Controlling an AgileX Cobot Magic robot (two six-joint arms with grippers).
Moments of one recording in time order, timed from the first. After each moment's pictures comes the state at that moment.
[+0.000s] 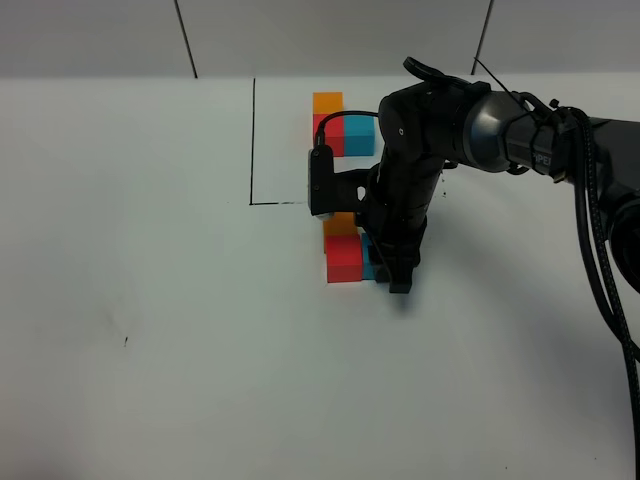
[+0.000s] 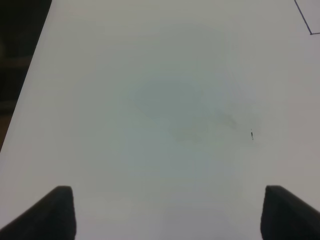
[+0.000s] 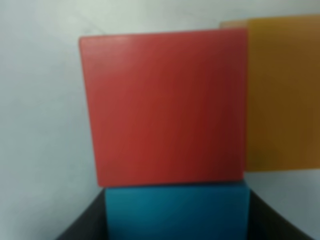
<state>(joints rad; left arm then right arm) 0.05 -0.01 -0.51 0.00 1.06 0.11 0.52 2.25 -1.61 0.08 0.92 -1.11</state>
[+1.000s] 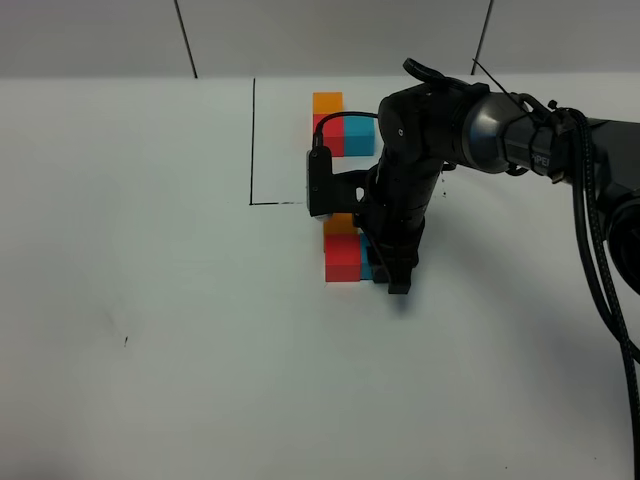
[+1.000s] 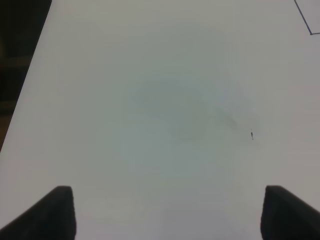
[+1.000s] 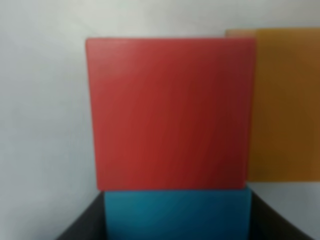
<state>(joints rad) 0.05 -0.01 -0.51 0.00 1.06 0.11 0.52 2.25 -1.61 0.09 0.91 -1.13</state>
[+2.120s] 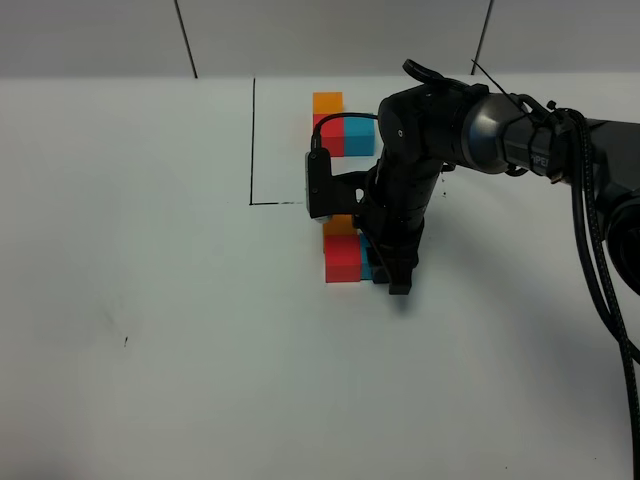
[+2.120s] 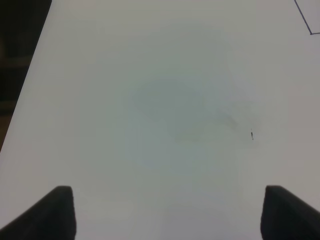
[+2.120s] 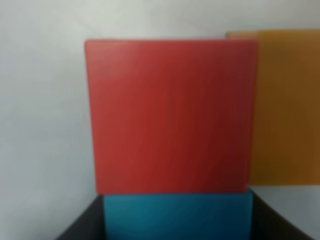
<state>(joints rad) 0.05 -0.01 -0.51 0.00 1.06 0.11 0.52 2.25 -1.61 0.09 0.91 -1.15</state>
